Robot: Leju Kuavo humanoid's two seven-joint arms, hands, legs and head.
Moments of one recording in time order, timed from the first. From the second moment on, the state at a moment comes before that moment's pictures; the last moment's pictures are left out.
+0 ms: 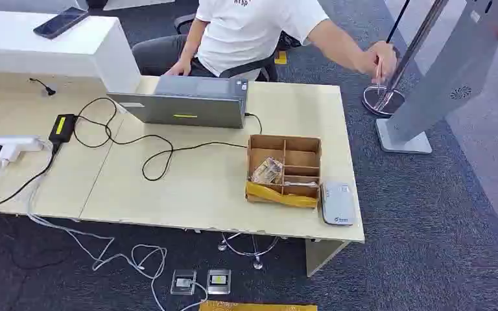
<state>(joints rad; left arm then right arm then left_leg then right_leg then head) -0.13 0.22 -0.45 -0.21 -0.54 0.15 -0.20 -0.16 -0.25 -0.29 -0.20 0.76 -0.01 0.17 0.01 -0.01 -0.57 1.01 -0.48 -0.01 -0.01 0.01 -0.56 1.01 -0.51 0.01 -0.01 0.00</state>
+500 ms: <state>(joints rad) -0.13 0.22 -0.45 -0.21 -0.54 0.16 -0.20 -0.17 -0.25 -0.29 -0.20 0.76 -0.01 0.17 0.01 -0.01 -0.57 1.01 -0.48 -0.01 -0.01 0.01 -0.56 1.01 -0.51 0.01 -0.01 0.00</state>
